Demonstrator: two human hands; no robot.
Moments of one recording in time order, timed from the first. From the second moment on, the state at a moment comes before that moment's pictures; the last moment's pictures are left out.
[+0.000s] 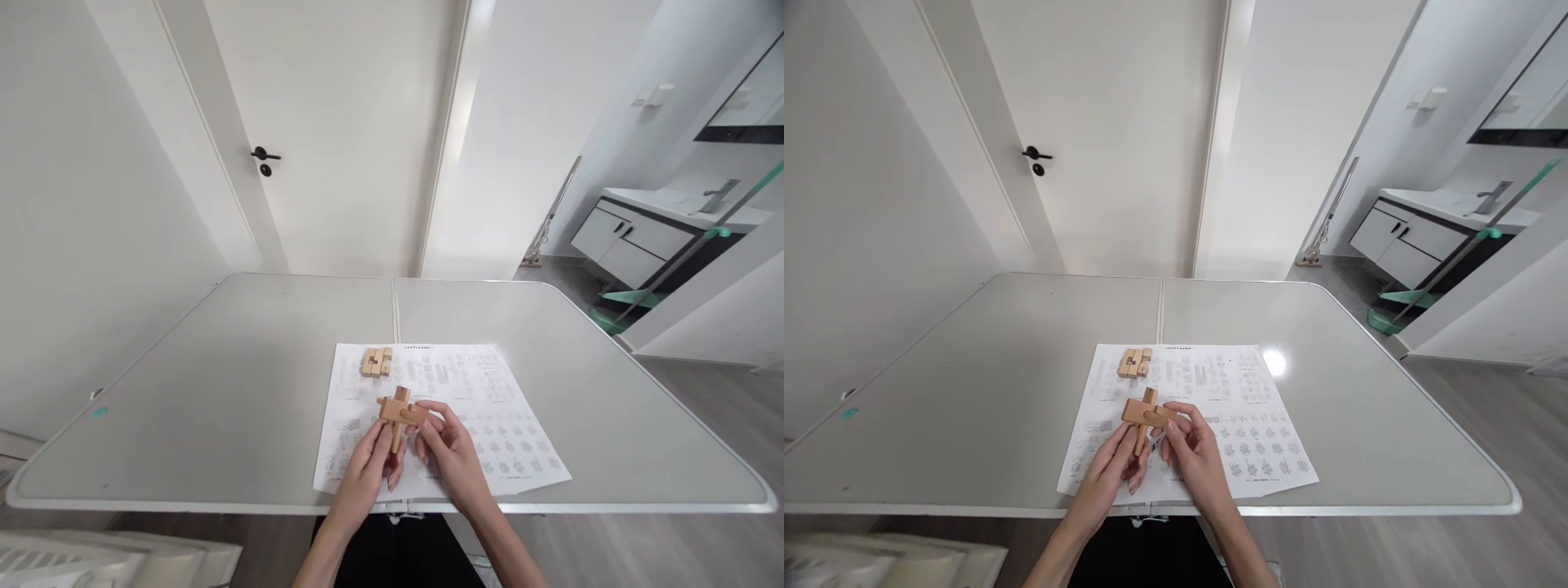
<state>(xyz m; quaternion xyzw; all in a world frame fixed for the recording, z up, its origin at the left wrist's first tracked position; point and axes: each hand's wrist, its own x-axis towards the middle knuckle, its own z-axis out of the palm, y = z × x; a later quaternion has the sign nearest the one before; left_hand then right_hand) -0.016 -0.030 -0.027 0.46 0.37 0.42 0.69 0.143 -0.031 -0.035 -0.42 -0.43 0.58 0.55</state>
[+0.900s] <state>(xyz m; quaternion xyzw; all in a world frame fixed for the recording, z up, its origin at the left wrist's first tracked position) -0.016 -0.034 -0.025 0.54 0.40 0.43 0.60 0.145 -0.033 -0.037 -0.48 -0.46 0.52 0.53</state>
